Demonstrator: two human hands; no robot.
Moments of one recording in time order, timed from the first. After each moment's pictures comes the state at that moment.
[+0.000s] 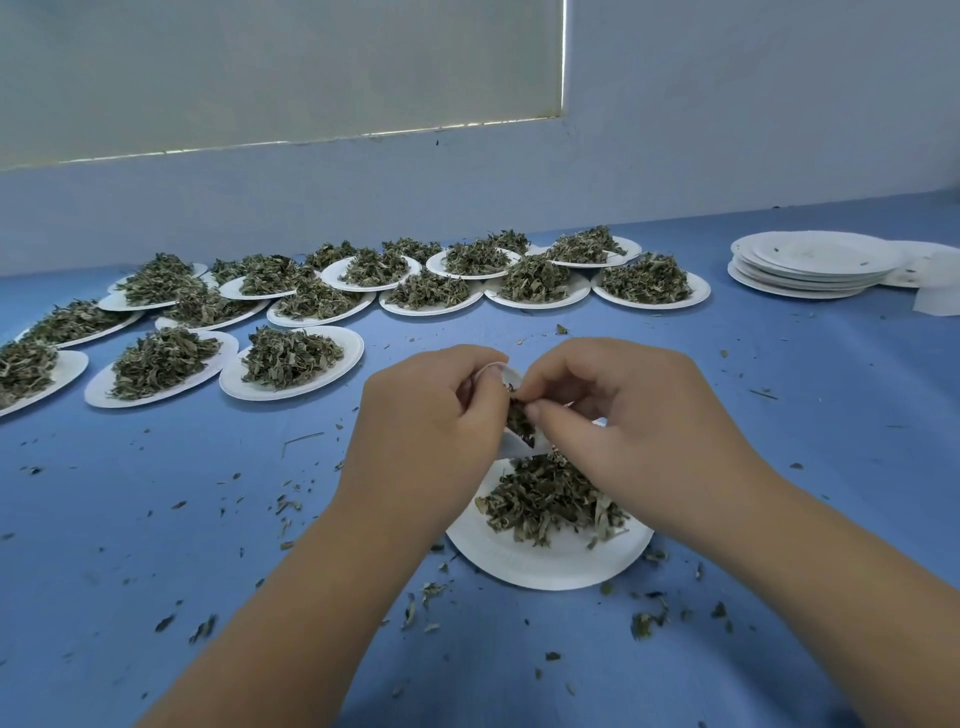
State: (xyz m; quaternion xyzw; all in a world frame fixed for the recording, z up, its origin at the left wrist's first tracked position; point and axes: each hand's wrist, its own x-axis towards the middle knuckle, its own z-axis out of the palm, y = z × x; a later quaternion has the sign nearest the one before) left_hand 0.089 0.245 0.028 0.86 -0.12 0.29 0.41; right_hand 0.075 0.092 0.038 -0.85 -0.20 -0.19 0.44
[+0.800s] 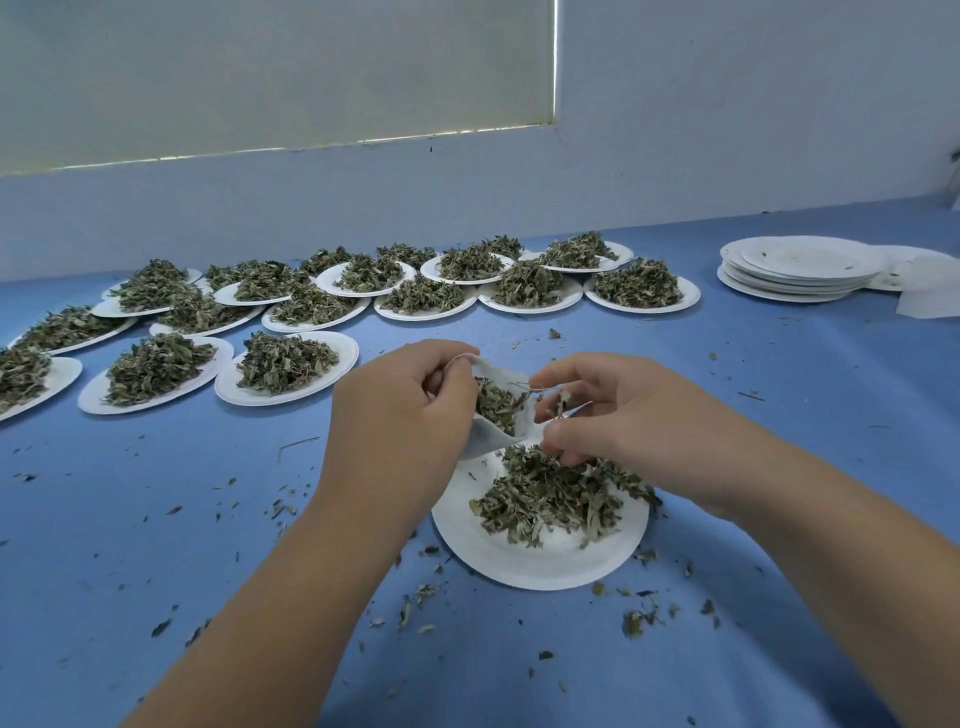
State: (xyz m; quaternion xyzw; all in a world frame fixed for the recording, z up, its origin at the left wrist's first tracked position) left_hand 0.091 0.252 0.031 0.84 -0.10 0.27 0.46; right_hand 0.094 0.070 0.035 -0.84 -0.13 0.04 0.52
